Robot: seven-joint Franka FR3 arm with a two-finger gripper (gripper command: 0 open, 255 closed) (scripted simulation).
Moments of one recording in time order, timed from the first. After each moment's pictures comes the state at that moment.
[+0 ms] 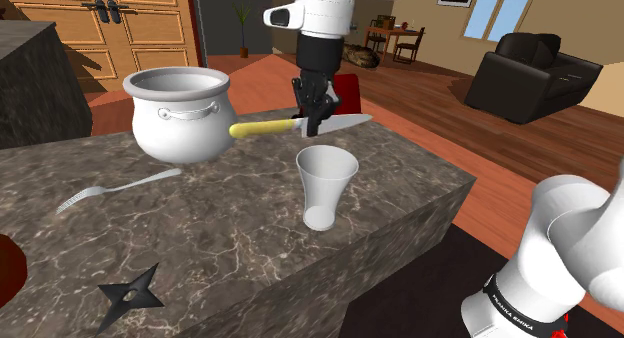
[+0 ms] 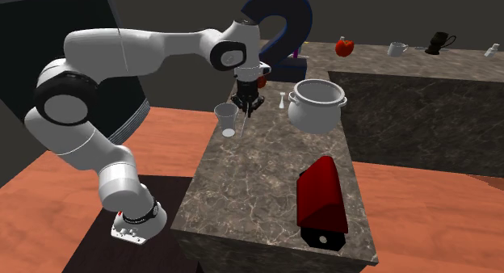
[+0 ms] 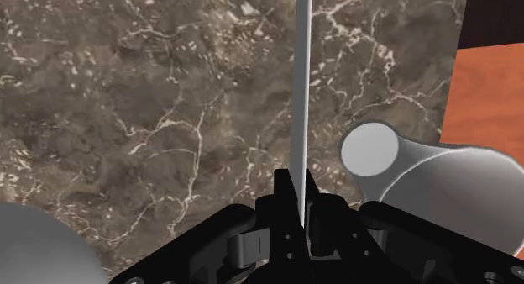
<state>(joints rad) 0.55 -0.20 0.02 -1.95 0.02 1.76 -0.90</state>
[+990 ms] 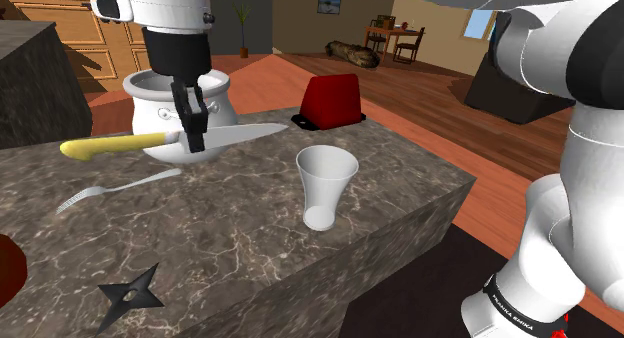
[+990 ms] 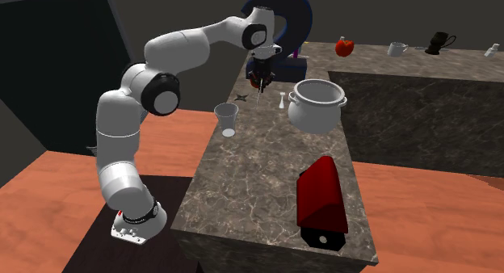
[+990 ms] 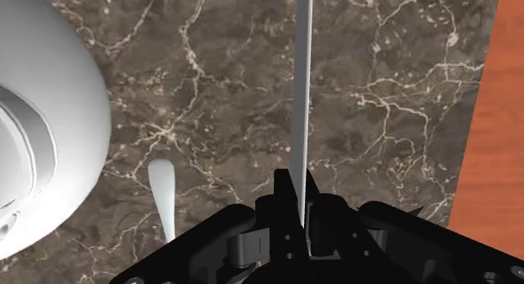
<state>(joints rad) 0.69 0.37 0.13 -1.23 -0.03 1.61 -0.66</state>
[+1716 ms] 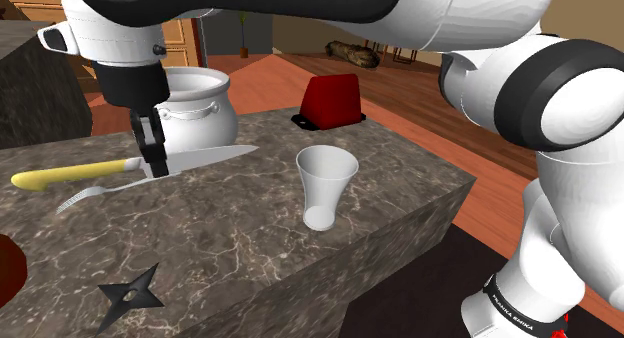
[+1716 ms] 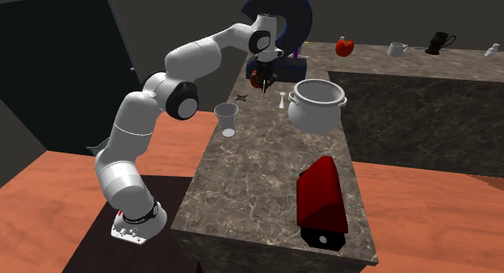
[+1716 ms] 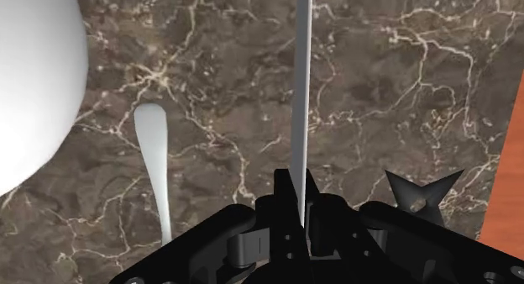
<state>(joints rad) 0.75 0.59 0.13 -0.97 -0.06 1.58 -0.61</state>
